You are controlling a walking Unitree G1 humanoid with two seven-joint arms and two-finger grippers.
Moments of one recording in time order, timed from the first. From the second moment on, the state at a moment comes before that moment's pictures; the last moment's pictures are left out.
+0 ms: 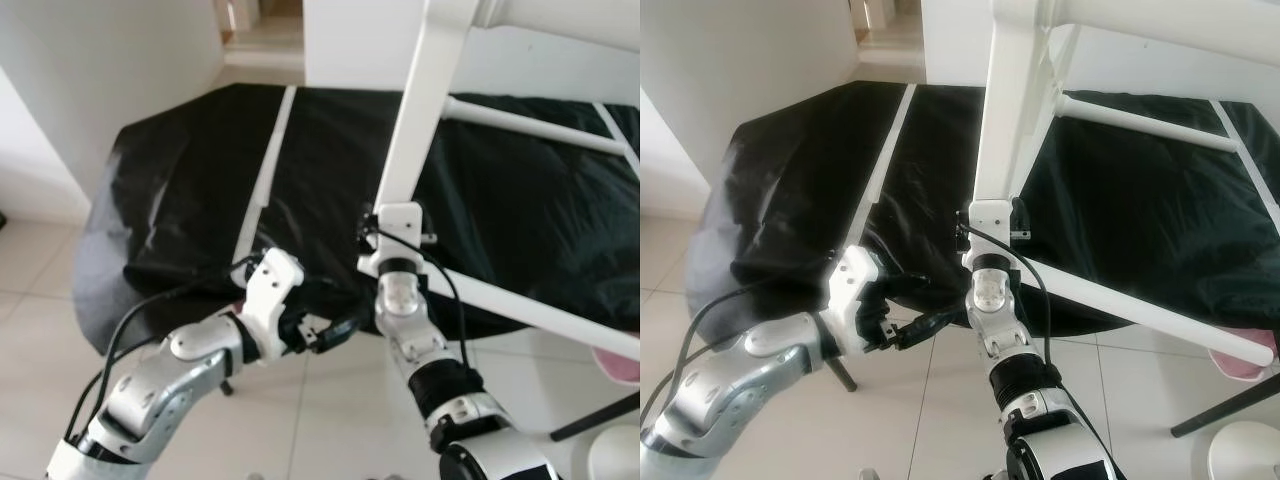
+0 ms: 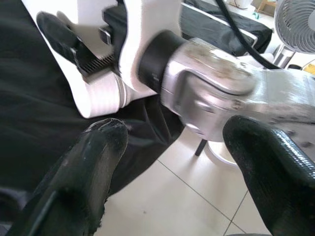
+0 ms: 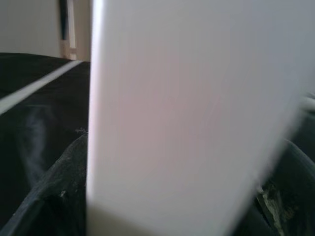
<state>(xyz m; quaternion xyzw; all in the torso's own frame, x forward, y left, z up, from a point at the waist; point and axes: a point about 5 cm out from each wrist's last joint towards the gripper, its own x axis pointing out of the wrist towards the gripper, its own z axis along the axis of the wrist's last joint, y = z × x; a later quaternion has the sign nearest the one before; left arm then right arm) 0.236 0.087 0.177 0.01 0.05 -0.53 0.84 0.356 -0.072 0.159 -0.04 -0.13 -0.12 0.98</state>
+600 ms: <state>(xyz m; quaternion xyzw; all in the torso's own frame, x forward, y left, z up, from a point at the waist) 0.232 0.088 0.179 0.02 0.05 -0.54 0.84 0.374 -0.052 0.176 0.02 -0.10 -0.13 0.99</state>
